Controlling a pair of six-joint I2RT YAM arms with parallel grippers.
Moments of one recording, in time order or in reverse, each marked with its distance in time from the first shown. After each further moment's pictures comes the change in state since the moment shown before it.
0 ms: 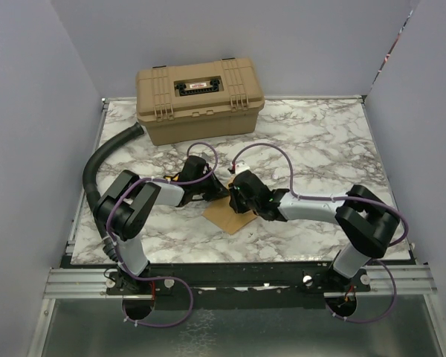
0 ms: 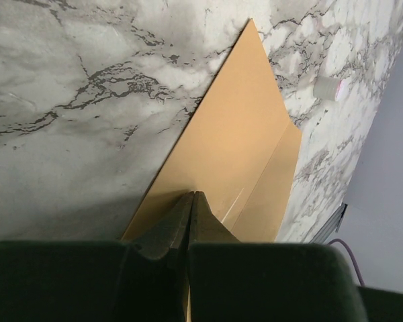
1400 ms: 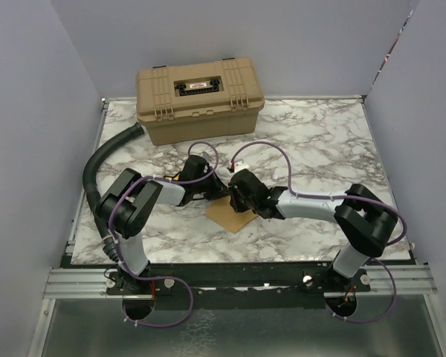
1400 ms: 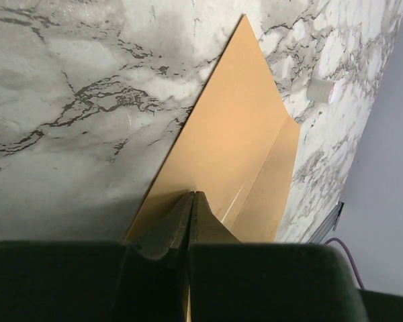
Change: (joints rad) left arm 0.002 0.026 0.010 0.032 0.016 0.000; right arm 0.003 0.035 0.060 -0.055 0.024 0.000
